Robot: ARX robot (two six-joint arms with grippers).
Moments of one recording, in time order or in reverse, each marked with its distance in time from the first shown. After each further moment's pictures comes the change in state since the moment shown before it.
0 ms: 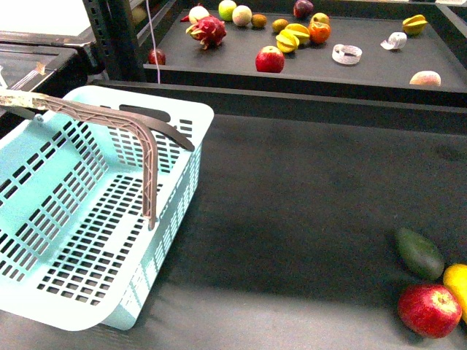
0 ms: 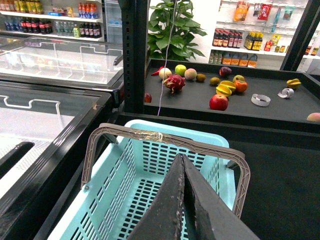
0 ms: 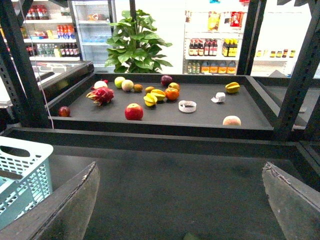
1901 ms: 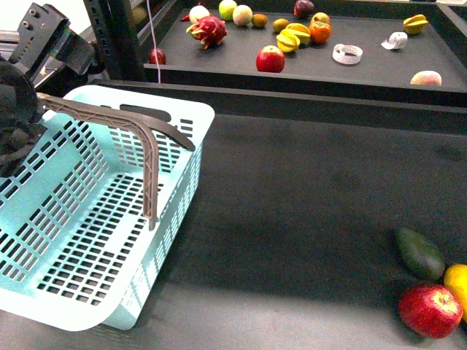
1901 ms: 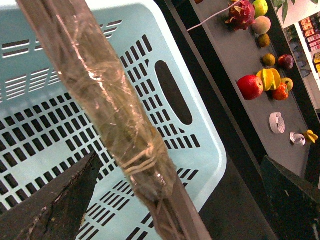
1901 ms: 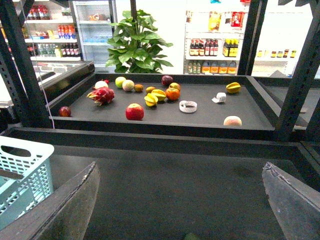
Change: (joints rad) left arm -0.154 1.882 0.751 0.602 -0.220 -0.949; right arm 0.001 0.000 0.000 0.000 0.000 0.000
